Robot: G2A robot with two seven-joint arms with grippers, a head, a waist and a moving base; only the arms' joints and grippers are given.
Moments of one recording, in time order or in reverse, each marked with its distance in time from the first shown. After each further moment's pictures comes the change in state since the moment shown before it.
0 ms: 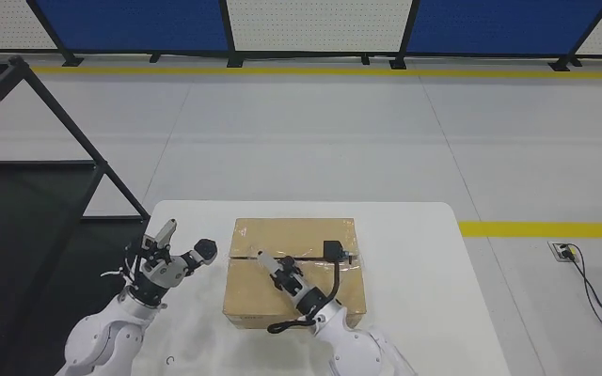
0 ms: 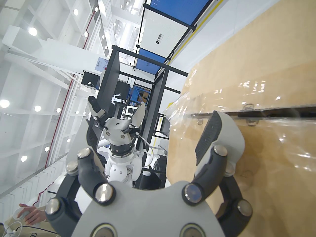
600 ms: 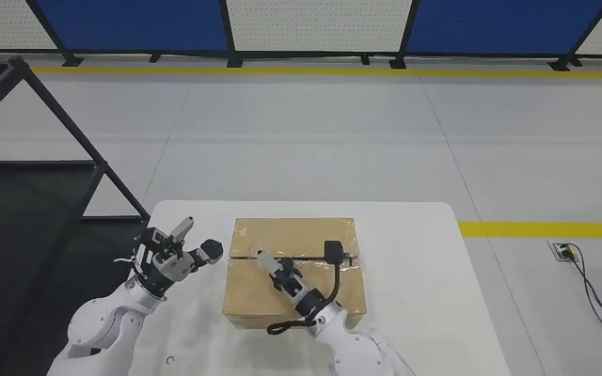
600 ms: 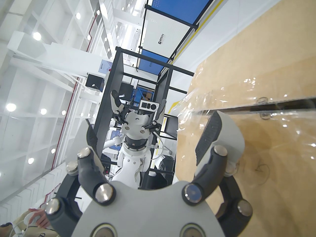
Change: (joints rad) left arm -0.124 0.000 0.045 0.138 0.117 0.065 -0.083; right arm -0.017 -0.006 -0.002 -0.043 0.043 0.076 -0.008
